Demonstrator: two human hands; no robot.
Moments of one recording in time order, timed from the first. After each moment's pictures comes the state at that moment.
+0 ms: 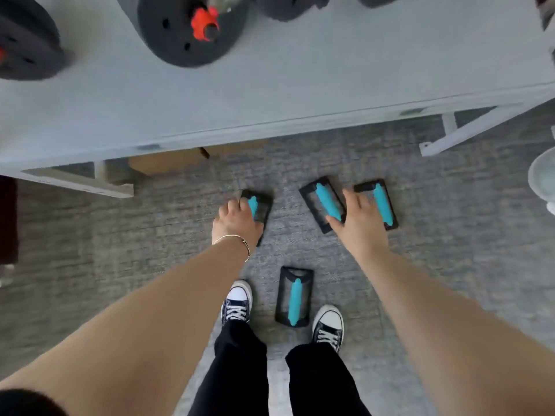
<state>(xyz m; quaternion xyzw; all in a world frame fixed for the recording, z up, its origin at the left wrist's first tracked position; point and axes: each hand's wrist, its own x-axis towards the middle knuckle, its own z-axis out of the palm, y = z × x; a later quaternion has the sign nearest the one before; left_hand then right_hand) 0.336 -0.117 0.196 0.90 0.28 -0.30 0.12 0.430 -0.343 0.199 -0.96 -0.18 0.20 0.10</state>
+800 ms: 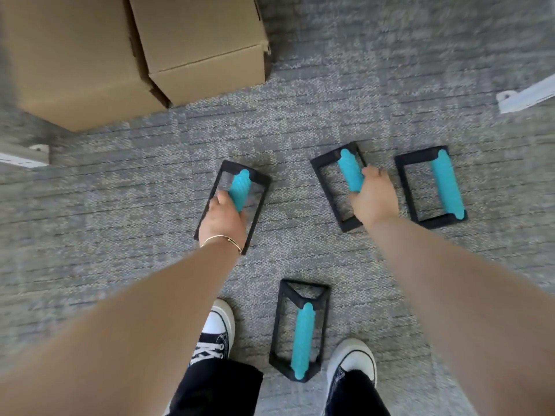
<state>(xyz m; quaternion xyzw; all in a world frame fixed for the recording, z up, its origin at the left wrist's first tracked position) 0.318 -0.110 -0.088 0.87 0.40 -0.21 0.19 0.472 -0.327 -0.079 -0.96 -0.04 0.24 0.13</state>
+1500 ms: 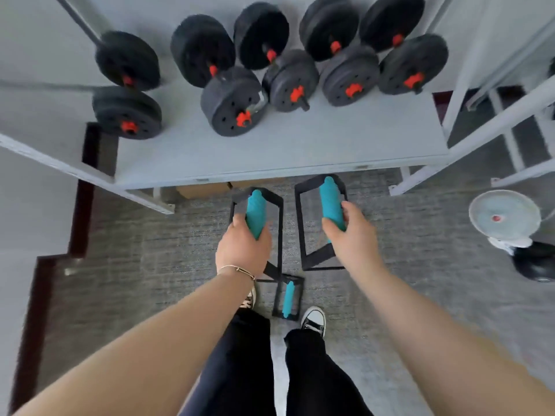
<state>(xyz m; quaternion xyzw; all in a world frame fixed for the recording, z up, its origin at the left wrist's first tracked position) 0.278 -0.190 0.490 0.86 0.44 -0.06 0.27 0.383 -0.365 0.492 -0.89 -0.06 0.22 0.39</state>
